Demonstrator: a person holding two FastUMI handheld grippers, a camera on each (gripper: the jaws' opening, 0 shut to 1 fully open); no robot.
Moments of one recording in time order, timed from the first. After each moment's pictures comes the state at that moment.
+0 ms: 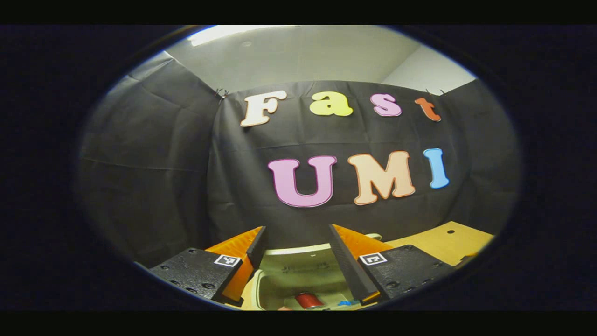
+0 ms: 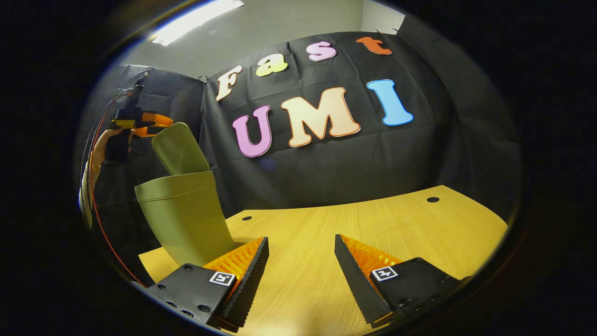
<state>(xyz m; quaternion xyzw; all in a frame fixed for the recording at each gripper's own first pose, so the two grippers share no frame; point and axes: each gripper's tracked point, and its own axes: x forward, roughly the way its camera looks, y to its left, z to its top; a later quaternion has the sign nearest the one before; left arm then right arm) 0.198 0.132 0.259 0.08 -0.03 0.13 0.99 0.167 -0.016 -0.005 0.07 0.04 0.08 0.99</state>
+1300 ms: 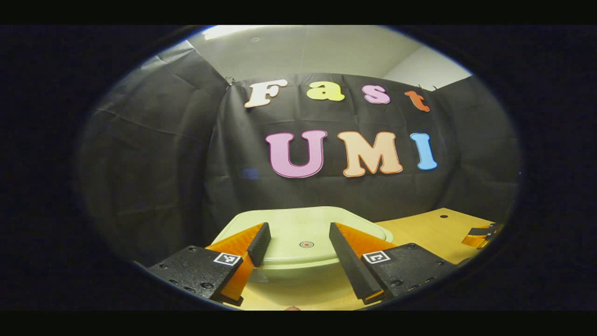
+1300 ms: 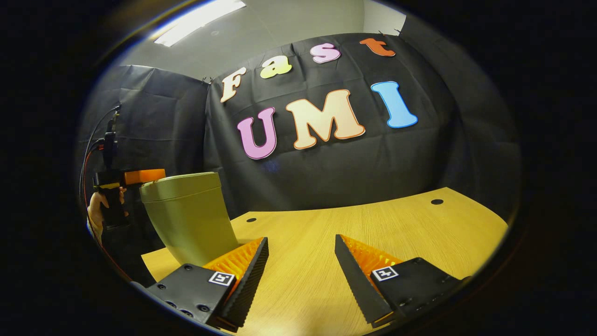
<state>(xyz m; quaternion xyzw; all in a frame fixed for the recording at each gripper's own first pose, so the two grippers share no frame) 0.153 0.116 0.116 0.06 -0.02 0.13 0.99 0.167 -0.011 -0.003 0.07 0.04 0.09 0.99</state>
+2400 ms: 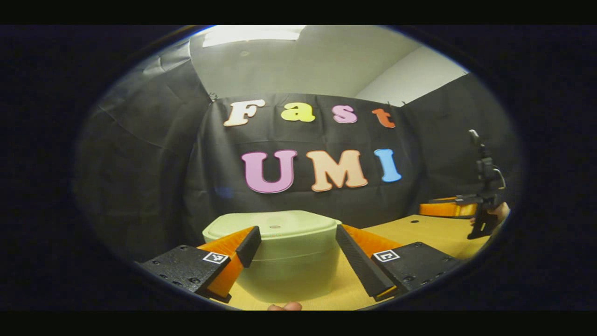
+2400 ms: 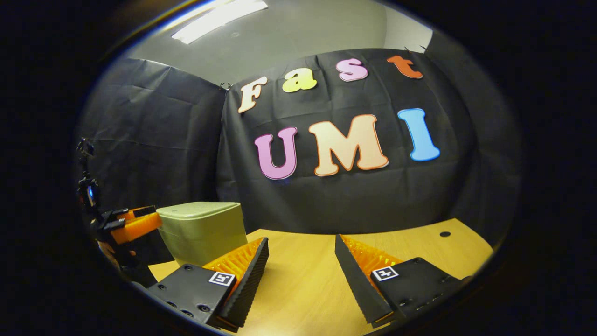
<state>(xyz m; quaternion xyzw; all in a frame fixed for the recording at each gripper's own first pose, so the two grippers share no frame) 0.088 0.052 0.101 0.07 -0.09 0.01 0.99 0.174 0.058 0.121 0.01 -0.02 0.11 0.99</state>
